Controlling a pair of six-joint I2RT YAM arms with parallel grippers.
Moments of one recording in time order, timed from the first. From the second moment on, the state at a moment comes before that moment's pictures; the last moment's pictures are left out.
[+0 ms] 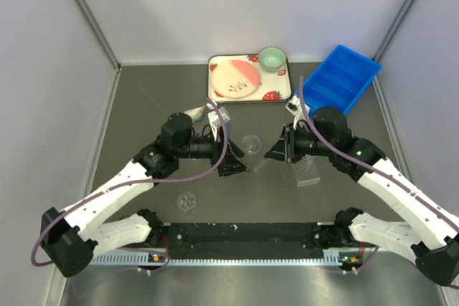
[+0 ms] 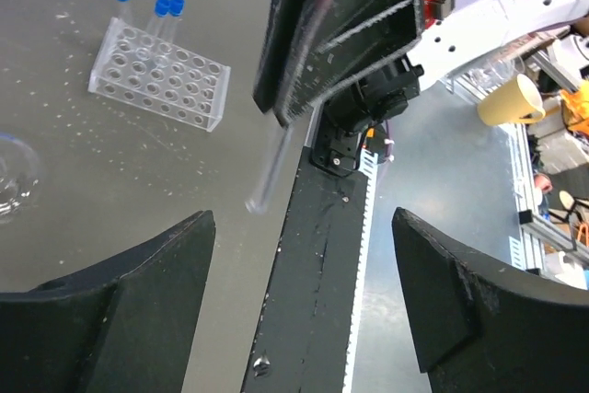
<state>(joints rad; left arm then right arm) -0.70 1.04 0.82 -0.04 0.77 -0.39 0.65 0.95 0.95 -0.49 -0.50 0.53</state>
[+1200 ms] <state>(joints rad) -0.70 0.88 0.78 -0.24 0.63 -0.32 0.58 0.91 0.77 -0.82 0.53 0.77</state>
